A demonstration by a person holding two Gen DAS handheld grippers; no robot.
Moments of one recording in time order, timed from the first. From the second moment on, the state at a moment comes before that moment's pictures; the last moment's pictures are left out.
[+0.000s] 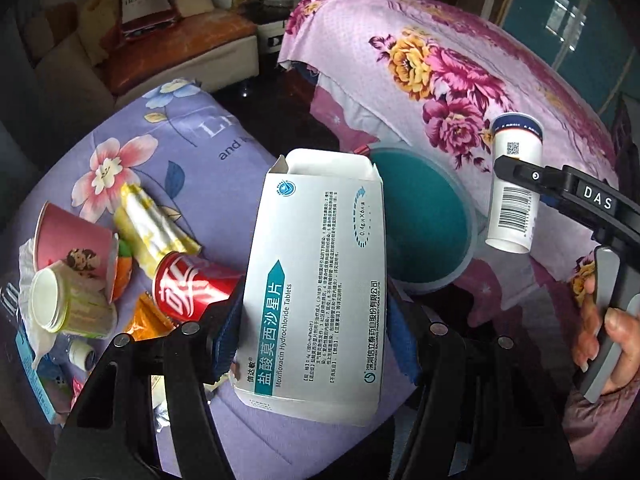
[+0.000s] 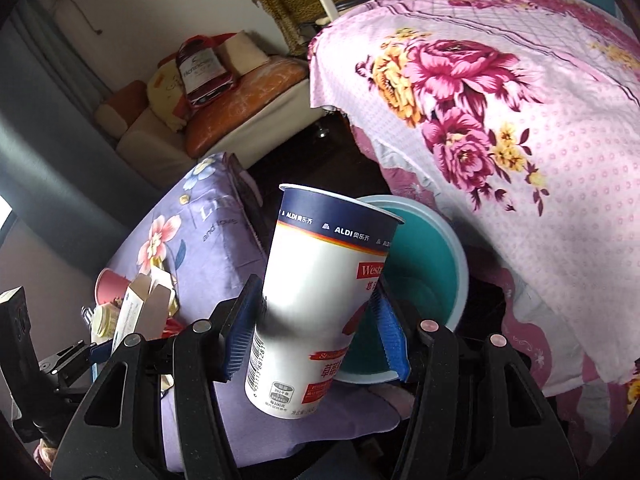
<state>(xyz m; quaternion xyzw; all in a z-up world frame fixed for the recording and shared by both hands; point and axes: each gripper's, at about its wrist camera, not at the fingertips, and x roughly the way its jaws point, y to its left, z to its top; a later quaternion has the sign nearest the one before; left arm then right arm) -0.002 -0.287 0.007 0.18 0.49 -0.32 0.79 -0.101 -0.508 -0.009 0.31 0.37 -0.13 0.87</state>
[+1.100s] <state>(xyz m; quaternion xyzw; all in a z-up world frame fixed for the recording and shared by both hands) 0.021 -0.329 -0.033 0.18 0.52 -0.32 0.77 -0.065 -0.523 -0.072 0.31 0.45 -0.14 0.82</state>
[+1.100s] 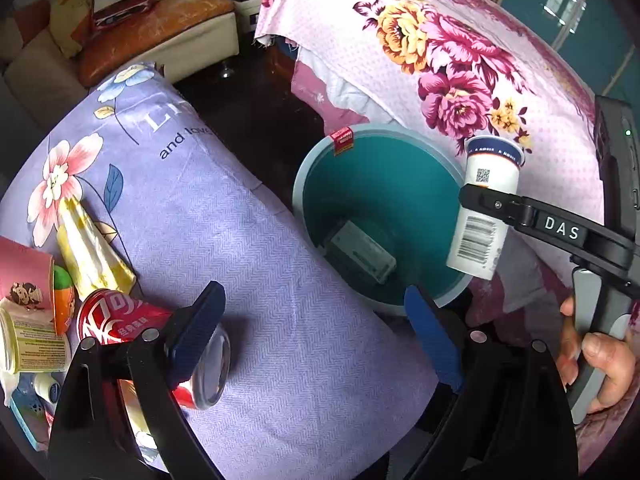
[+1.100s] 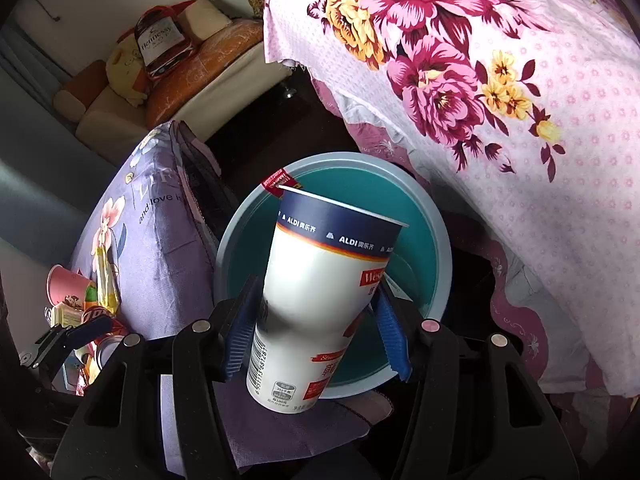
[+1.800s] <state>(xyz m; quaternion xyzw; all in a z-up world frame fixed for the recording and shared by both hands) 0.010 -0.227 -0.010 0.12 0.51 -0.29 0.80 -0.050 -0.445 -0.039 0.24 0.48 -0.10 0.84</state>
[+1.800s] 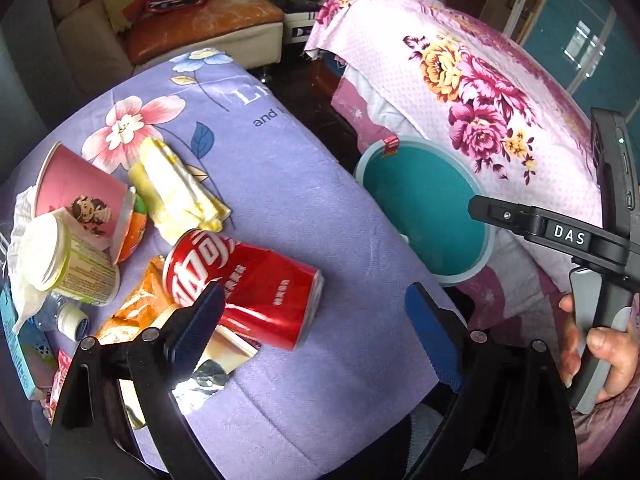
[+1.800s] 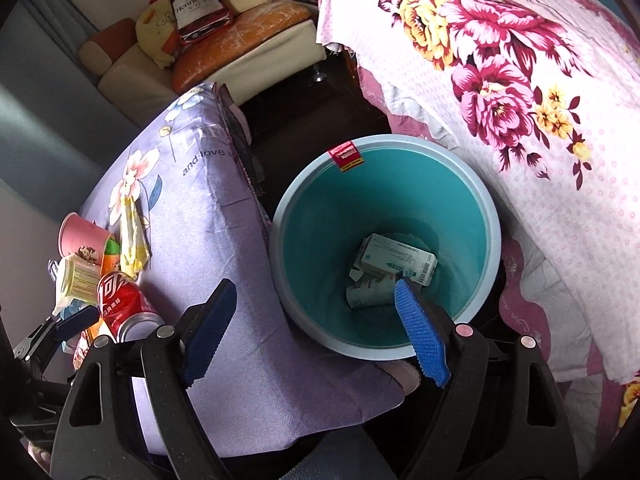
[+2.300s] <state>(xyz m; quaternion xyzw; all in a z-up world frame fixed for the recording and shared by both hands) 0.034 -0.091 -0.012 0.00 0.51 -0.20 0.83 -0.008 -0.336 -0.024 0.14 0.54 -0.01 0.83</state>
